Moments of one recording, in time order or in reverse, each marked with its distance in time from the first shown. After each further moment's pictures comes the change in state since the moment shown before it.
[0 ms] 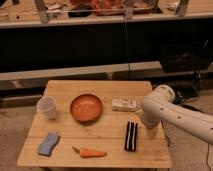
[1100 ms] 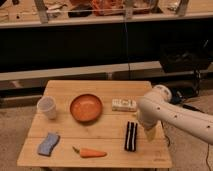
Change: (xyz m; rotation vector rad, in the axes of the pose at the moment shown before) arm -0.012 0.003 0.003 -0.033 -0.016 -0.066
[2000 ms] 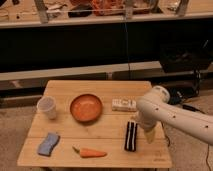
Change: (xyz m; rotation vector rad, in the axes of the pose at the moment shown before) arm -0.009 0.006 0.004 -0.028 -0.014 -0.046
